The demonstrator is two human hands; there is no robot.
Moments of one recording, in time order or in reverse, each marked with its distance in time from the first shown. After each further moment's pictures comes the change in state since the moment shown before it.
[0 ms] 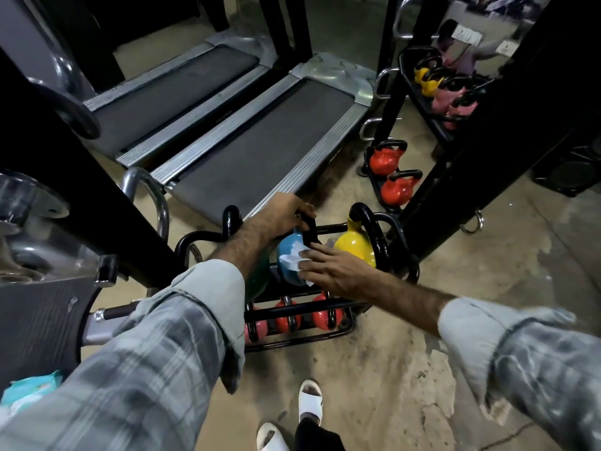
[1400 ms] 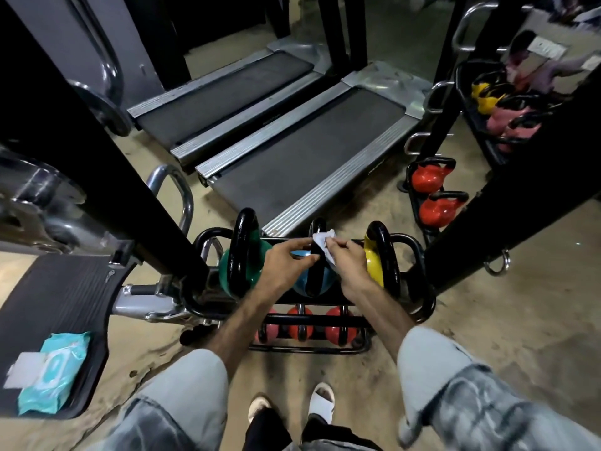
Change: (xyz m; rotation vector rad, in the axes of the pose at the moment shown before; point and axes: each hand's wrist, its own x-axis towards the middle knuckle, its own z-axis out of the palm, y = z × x) left_hand -0.069 0.023 0.066 -0.605 0.418 -0.404; right_hand 0.038 0.022 0.027 1.528 0.479 1.639
